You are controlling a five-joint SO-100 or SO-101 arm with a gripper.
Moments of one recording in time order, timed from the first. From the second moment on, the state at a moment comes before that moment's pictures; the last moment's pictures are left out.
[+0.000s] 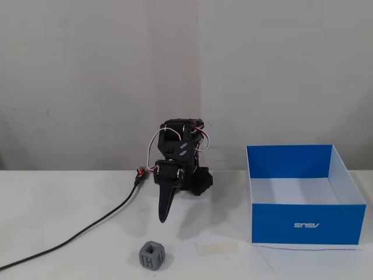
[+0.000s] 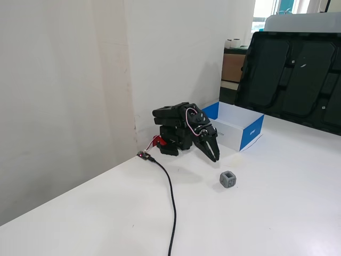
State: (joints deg) arm 0.9 189.7 174.0 63.7 5.1
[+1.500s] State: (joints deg) arm -0.7 164.7 159.3 58.3 7.4
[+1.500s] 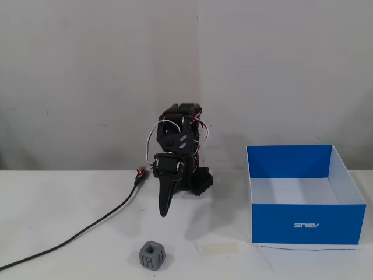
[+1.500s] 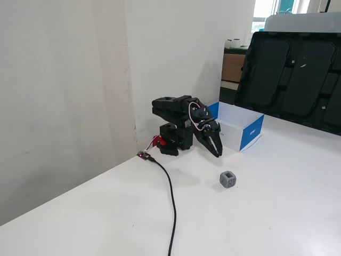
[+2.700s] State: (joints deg) arm 2.0 113.4 135.6 50.1 20.5
